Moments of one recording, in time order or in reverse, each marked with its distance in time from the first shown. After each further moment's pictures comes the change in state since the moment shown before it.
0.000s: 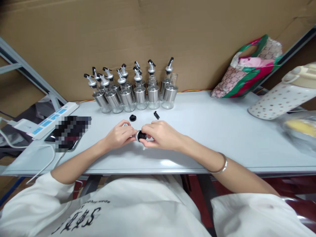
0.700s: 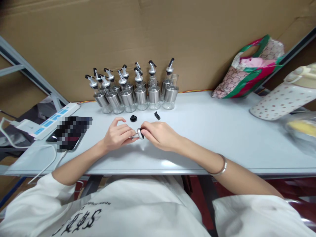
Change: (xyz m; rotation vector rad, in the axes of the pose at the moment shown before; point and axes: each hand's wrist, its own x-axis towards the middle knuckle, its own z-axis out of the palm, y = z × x) left_hand 0.000 0.007 -0.007 -0.012 0.085 -0.047; right_hand 0.001 -0.002 0.000 0.072 -0.064 0.191
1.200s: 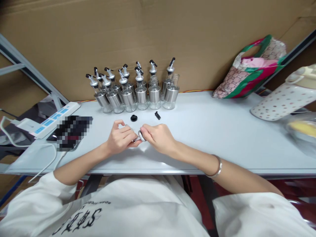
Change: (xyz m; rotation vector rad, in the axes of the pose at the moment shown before) left_hand 0.000 0.011 0.011 0.222 0.048 0.076; right_hand 0.000 -0.012 0.018 0.069 0.155 0.177
